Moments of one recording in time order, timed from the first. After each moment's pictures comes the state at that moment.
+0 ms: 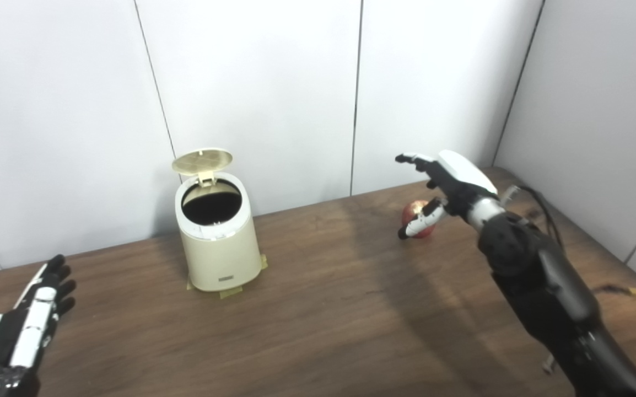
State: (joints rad) left arm -0.19 0.26 0.14 -0.28 -0.07 0.43 -0.20; right arm -0.45 -0.58 0.09 -0.06 -0.74 0.47 0.37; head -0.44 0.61
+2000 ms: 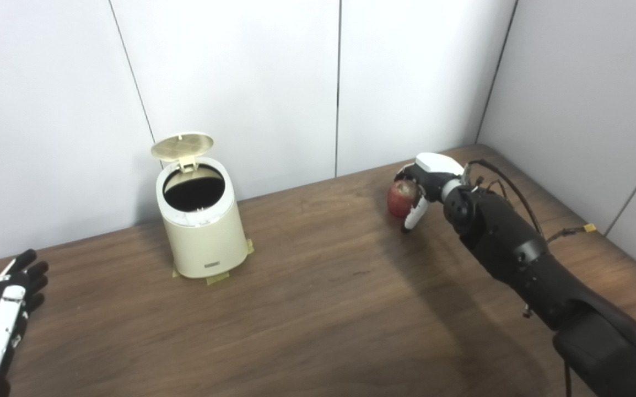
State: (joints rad) left arm -0.16 0.35 0.07 -0.36 -0.19 0.48 -0.10; right arm -0.57 -0.61 0.21 0.40 -0.72 0.40 0.26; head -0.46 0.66
